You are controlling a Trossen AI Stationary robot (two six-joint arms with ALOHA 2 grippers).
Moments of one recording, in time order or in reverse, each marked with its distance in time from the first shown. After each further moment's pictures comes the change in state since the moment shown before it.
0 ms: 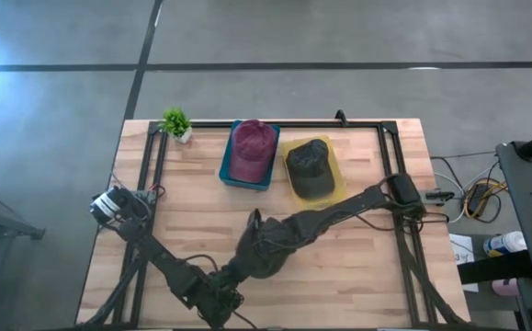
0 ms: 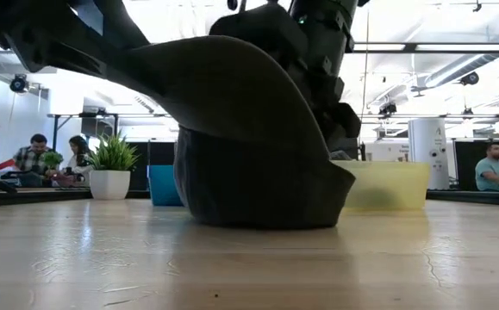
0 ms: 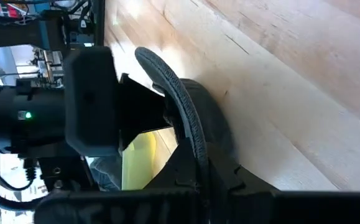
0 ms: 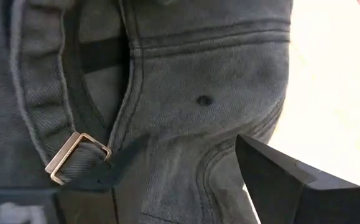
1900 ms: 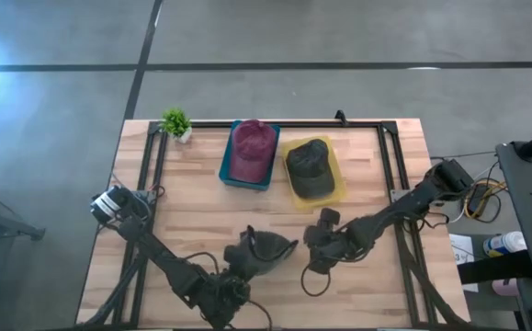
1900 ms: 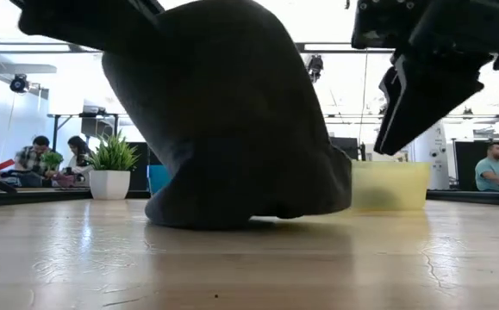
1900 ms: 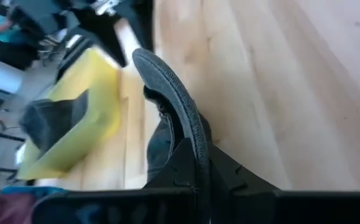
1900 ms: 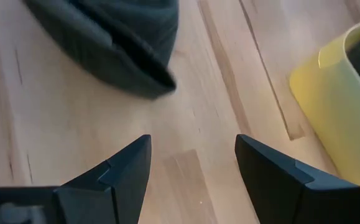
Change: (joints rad) left arm 0.004 0.001 0.032 0.073 0.031 -0.613; right arm 0.207 -0.425 -0.535 0.133 0.387 -0.230
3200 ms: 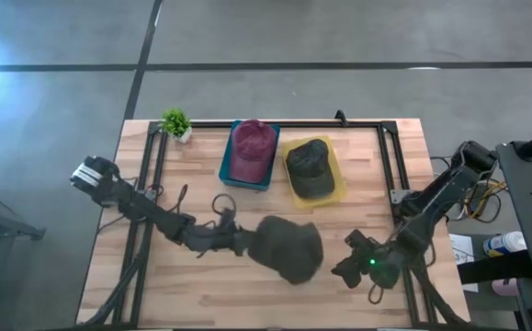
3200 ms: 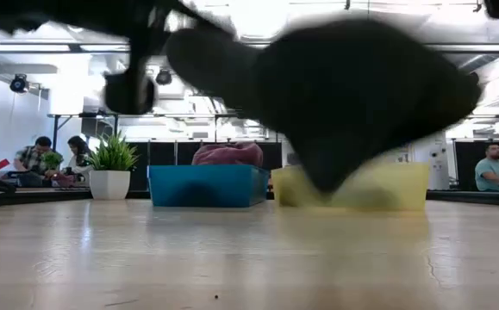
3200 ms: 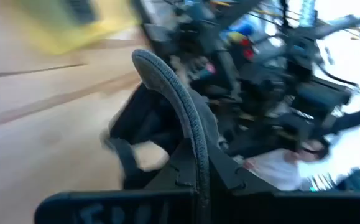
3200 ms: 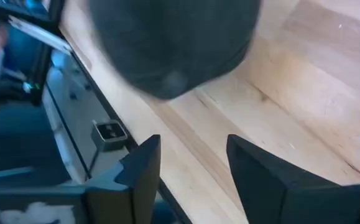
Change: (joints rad) left arm 0.282 -0.330 -0.603 1.073 0.302 -1.120; right arm 0.326 -0.359 -0.242 0.232 -0.007 1.017
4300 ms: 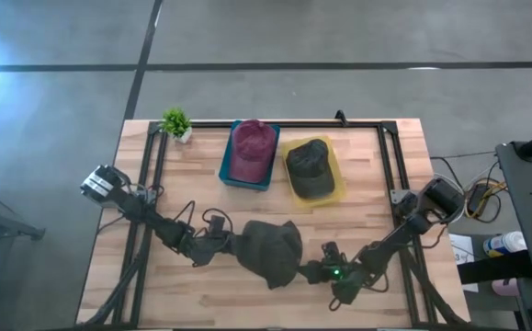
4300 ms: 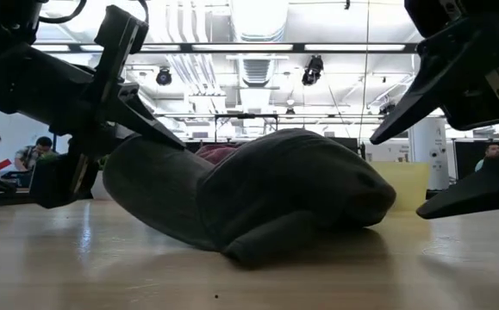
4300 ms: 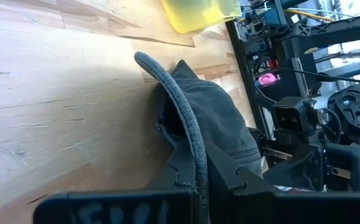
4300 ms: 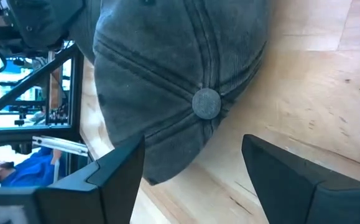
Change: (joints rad) left arm -0.084 0.142 -0.156 -0.048 -0.159 -0.322; right arm -0.083 0.556 -0.011 0.645 0.319 0.254
